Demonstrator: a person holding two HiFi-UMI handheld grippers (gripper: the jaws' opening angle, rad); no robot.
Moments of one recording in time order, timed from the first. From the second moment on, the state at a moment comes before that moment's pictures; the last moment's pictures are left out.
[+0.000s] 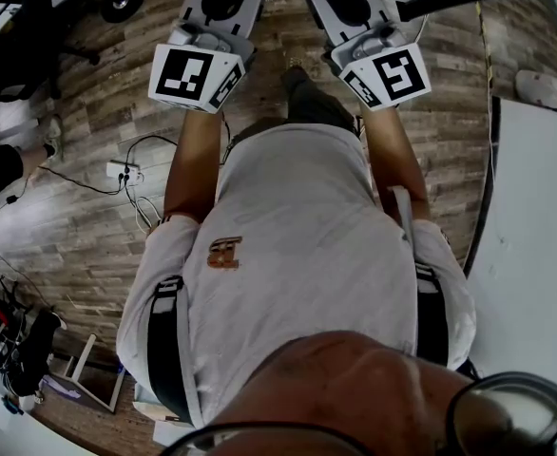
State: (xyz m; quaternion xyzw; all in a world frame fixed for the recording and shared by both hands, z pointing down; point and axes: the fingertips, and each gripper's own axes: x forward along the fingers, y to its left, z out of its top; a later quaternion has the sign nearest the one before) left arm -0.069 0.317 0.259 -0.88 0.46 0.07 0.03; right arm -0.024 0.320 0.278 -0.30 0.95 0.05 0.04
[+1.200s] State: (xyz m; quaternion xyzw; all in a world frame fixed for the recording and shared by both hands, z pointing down) left arm -0.076 0.047 0.286 -0.87 0.49 0.05 0.04; right arm -0.021 0.044 0.306 -0.29 0.95 0.06 0.04
